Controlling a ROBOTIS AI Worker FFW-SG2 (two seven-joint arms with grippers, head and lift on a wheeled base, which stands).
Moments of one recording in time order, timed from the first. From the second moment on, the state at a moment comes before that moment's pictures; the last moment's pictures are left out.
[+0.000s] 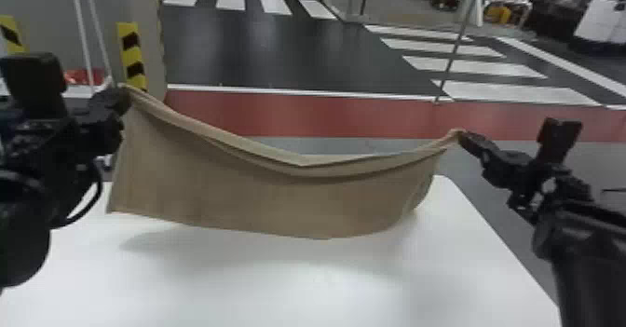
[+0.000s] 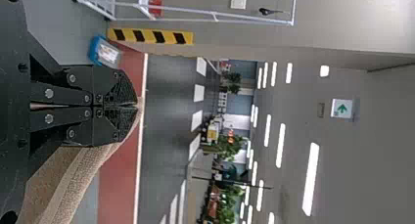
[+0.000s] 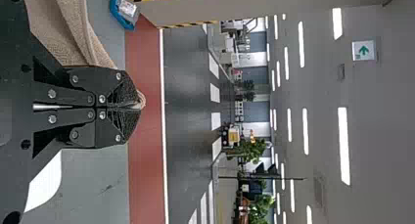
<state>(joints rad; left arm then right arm) -0.44 0.21 -0.12 -1.60 0.37 0.42 0.13 -0.49 -0.25 -0.48 -1.27 0.01 0.31 0.58</state>
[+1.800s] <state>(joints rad) 0.53 0.23 0.17 -2.49 0.28 1.10 0.08 0.29 -0.25 -0.79 -1.75 -0.31 0.53 0.86</state>
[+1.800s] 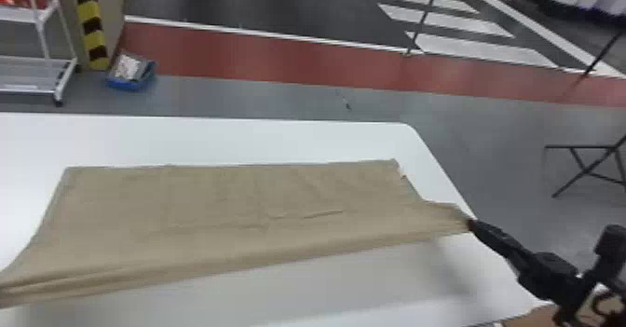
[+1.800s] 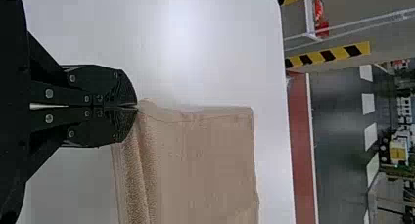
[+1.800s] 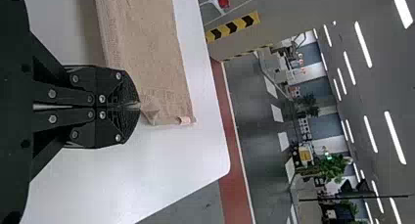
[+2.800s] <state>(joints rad) 0.12 0.21 -0.04 -2.20 0.22 1.04 0.22 -0.10 -0.25 -0.65 -1.62 -0.10 0.73 0.78</state>
